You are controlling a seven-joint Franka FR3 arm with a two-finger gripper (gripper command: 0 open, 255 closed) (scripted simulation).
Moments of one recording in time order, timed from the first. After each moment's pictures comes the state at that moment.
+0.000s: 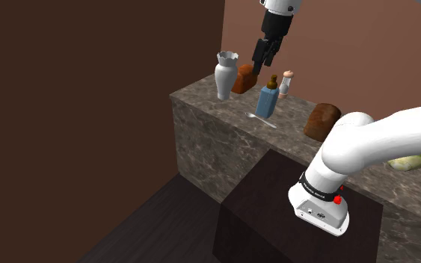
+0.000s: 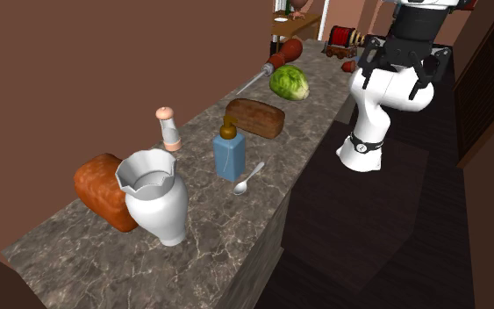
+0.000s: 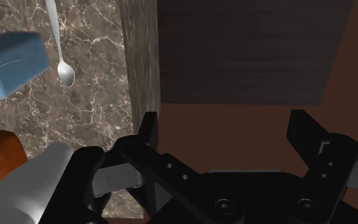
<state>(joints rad) -0.01 -0.81 0.04 -2.33 0.02 1.61 -0.07</state>
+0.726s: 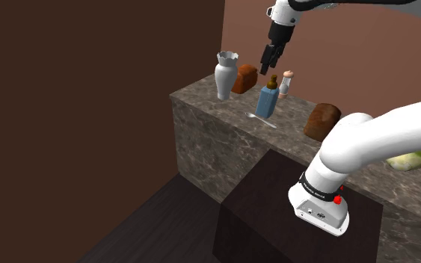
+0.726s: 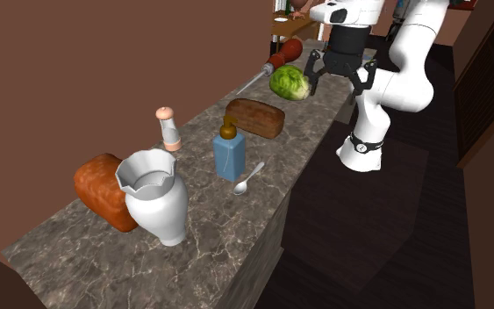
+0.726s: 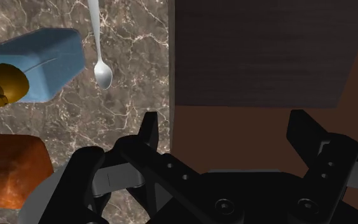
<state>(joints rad) -0.07 -0.72 -0.15 -2.36 -0.08 1.73 -0.28</state>
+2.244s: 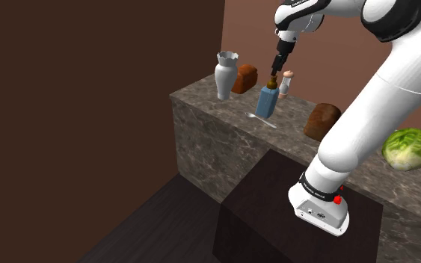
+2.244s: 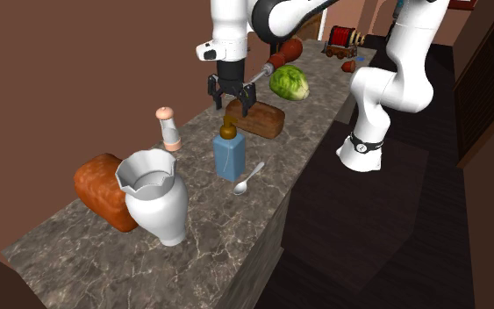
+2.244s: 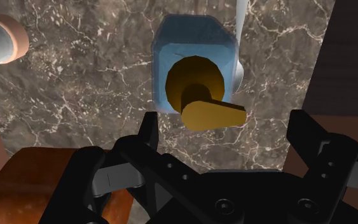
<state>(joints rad) -0.12 -0.09 -0.61 -2.05 0.01 2.01 -0.86</state>
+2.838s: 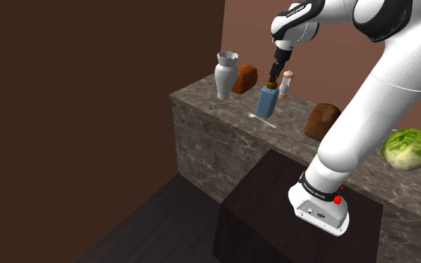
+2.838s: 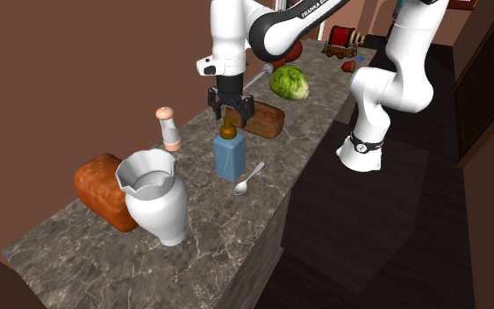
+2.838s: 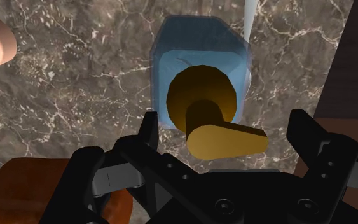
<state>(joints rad) -0.12 -0.04 -0.62 -2.10 0.04 2.10 -0.89</state>
